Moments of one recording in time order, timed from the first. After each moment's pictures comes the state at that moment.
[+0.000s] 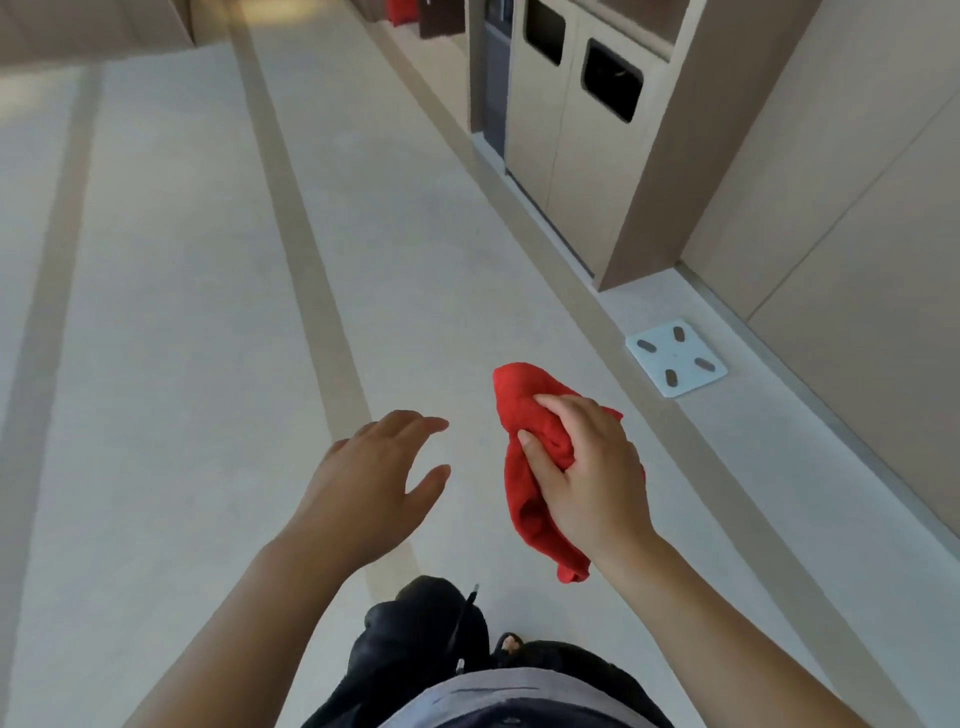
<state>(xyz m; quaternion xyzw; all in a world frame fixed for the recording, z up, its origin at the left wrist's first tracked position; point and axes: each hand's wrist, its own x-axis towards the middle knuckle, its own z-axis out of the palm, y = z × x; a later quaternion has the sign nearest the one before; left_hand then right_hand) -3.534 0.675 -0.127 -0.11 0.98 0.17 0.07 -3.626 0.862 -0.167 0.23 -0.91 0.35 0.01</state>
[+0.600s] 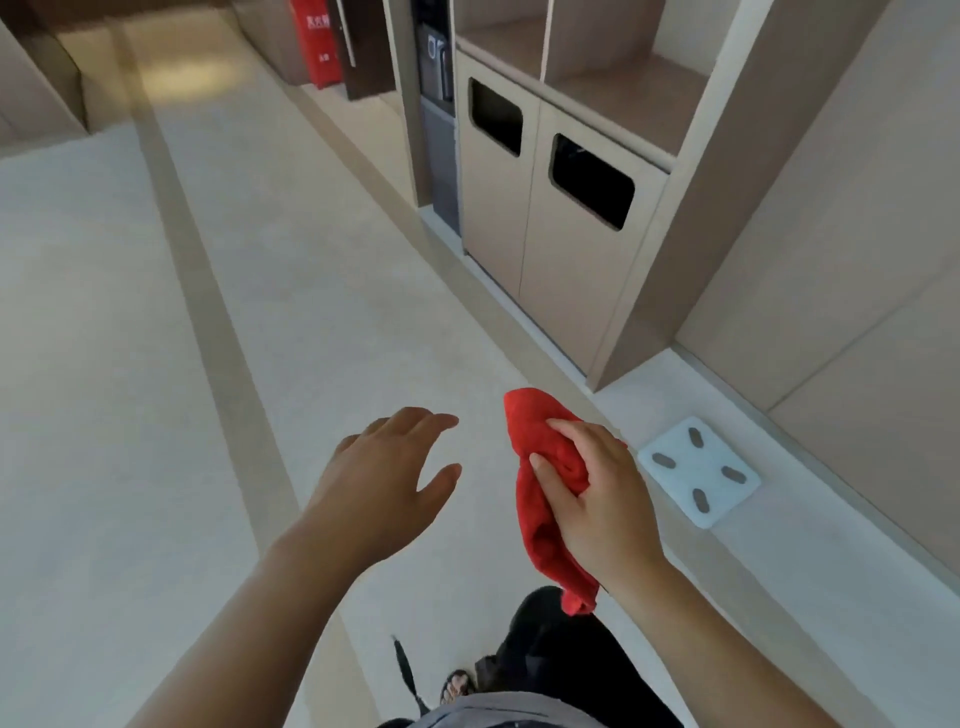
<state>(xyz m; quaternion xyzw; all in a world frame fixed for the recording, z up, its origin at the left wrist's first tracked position) -4.037 0.439 -0.119 -0.01 0.99 0.14 0.05 -4.082 0.646 -0.173 0.15 -0.90 0.40 0.02</state>
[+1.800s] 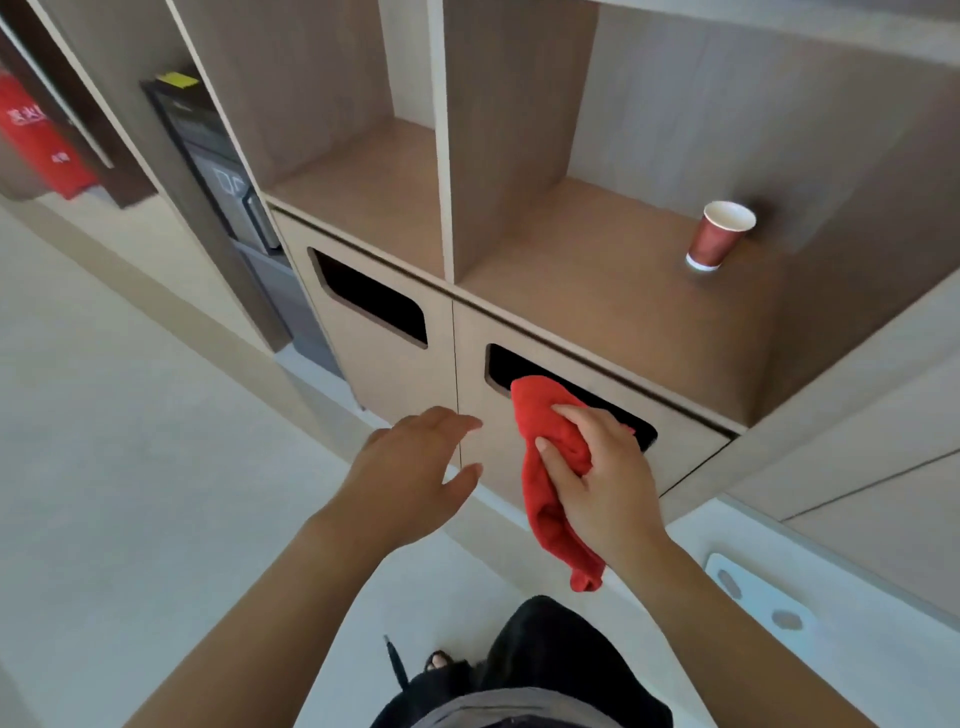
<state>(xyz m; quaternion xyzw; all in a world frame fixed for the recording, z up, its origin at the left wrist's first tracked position) -4.828 0.286 -0.128 0.22 0.96 0.15 0.08 -4.789 0.484 -0.163 -0.05 -0.92 0.36 0.10</state>
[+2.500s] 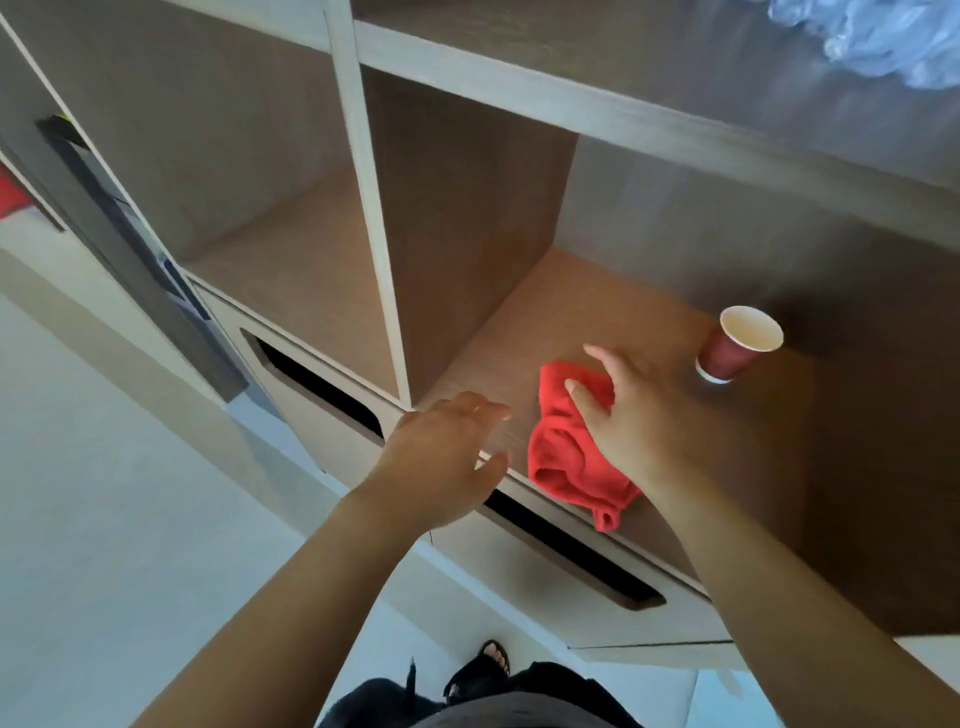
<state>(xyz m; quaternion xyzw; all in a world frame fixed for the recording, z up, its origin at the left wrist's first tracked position) -5.049 0.375 -0.118 0.26 0.95 0.17 0.07 -5.050 0.584 -0.139 -0.08 -0.96 0.23 0.12</state>
